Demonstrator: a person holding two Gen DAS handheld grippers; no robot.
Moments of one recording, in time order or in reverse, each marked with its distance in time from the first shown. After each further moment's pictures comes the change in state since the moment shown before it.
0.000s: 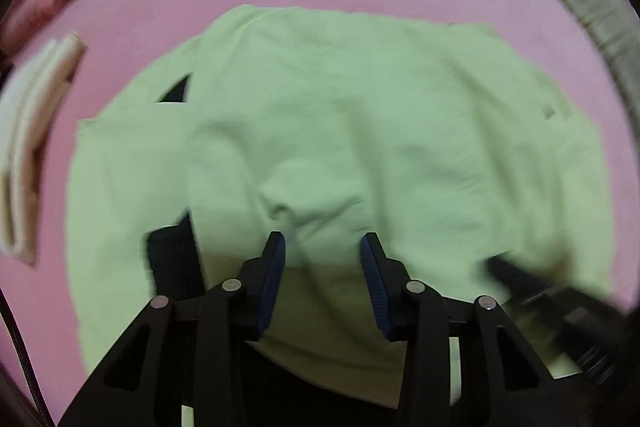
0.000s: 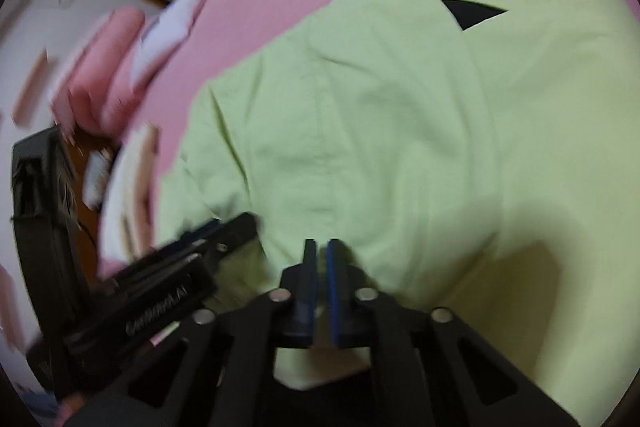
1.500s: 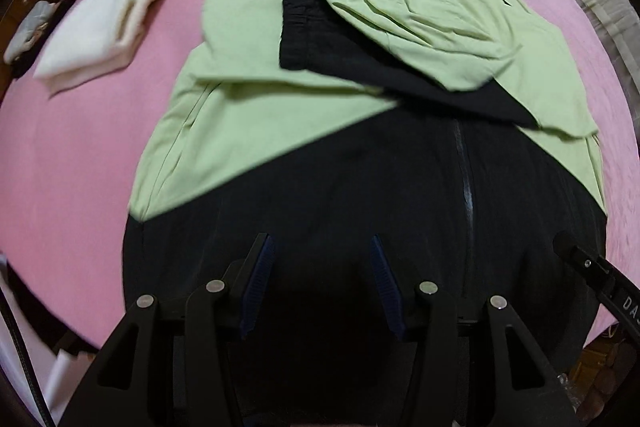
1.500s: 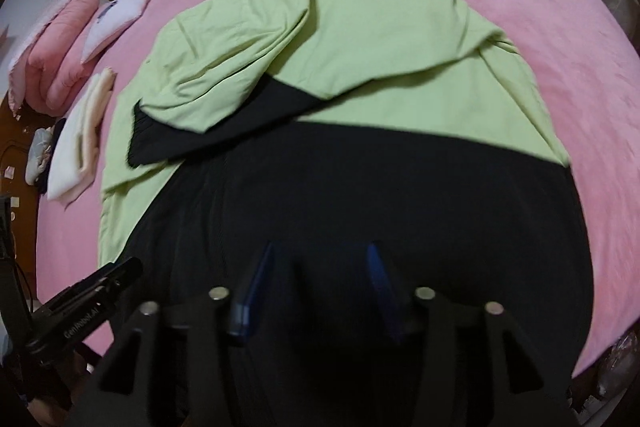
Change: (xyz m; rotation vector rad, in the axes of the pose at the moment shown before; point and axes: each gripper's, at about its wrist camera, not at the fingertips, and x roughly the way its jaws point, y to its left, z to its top) left arm -0.138 0.035 -0.245 -0.094 0.056 0.055; right arm -0.091 0.019 -0.194 0.079 -0.013 -0.223
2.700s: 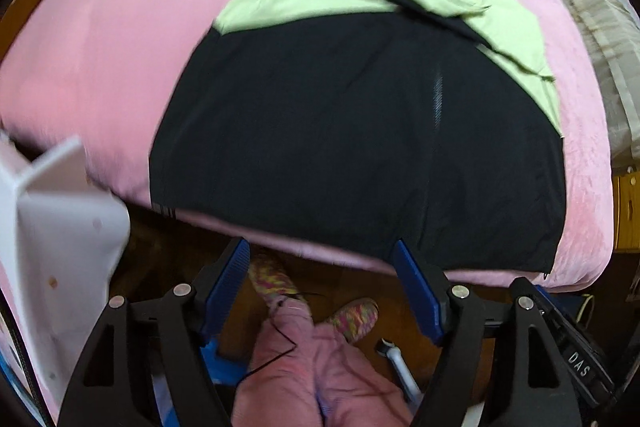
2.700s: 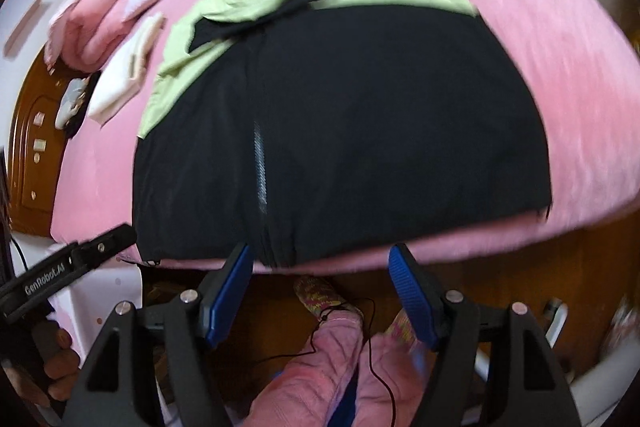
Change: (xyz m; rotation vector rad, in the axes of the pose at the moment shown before) left arm -0.078 0.024 -0.158 -0.190 0.093 -0.064; right arm -0.075 -0.043 -0.174 0.024 0.090 0.097
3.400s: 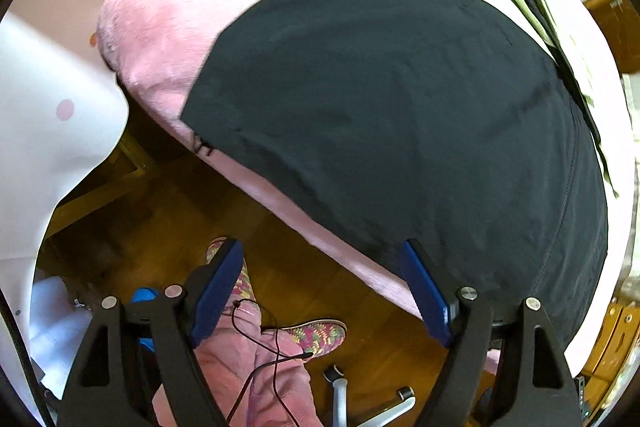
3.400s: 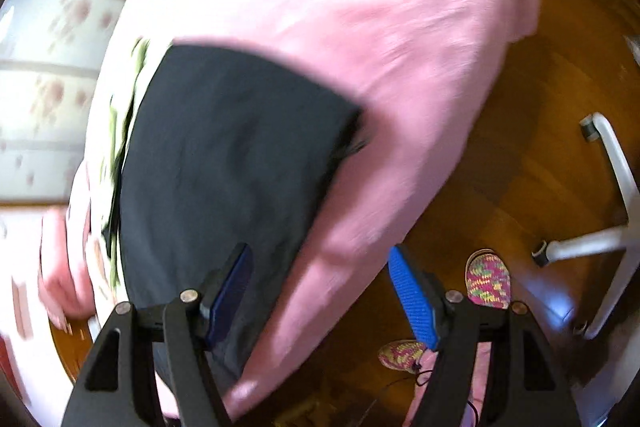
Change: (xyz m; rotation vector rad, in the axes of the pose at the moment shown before) left arm 0.100 0.104 -0.029 -0.425 -0.007 -0.049; right arm 0.029 -0.163 -0.048 0.839 -0.278 0.066
